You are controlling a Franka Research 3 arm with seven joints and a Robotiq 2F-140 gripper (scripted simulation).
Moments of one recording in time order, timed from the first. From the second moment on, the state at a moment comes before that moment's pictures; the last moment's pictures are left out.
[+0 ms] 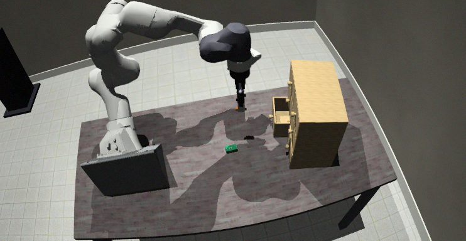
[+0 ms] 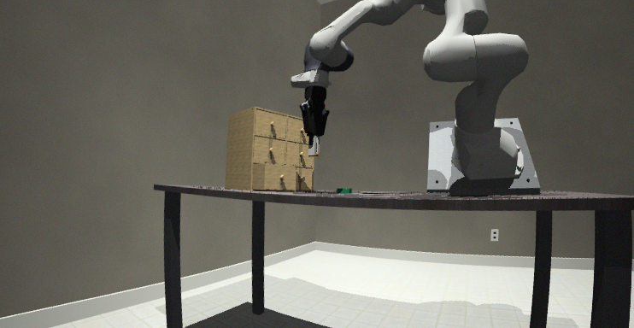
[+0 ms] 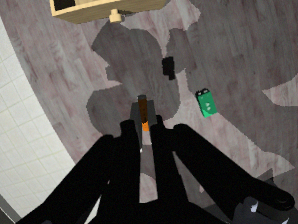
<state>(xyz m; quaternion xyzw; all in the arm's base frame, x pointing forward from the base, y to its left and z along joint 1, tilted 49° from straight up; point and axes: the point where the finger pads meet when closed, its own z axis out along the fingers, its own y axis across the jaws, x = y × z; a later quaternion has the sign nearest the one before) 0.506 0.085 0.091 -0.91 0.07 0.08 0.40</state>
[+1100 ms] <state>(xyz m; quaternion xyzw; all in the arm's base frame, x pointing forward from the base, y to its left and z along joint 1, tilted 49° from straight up) 0.471 0.097 0.082 -0.91 0.12 -0.03 0.38</state>
